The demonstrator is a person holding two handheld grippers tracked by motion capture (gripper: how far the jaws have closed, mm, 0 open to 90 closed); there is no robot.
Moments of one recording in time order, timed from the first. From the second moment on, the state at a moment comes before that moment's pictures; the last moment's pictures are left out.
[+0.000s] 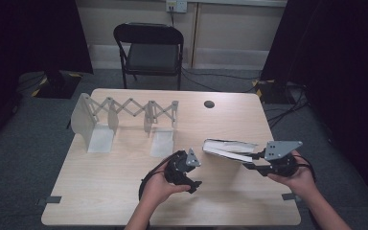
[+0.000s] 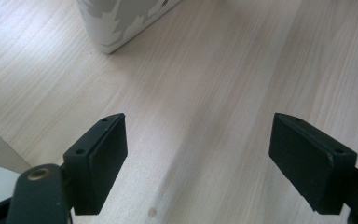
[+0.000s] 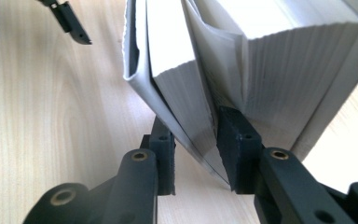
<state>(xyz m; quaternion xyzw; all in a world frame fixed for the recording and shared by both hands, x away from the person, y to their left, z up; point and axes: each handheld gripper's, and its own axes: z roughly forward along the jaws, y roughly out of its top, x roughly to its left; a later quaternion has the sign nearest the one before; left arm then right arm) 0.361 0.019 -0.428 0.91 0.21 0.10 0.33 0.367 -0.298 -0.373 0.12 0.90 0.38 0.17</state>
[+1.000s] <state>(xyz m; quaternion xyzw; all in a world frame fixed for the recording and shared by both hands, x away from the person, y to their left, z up) 0.357 0.018 -0.423 0.91 0.21 0.11 0.33 0.364 -0.317 -0.364 0.13 0.90 0.38 0.14</state>
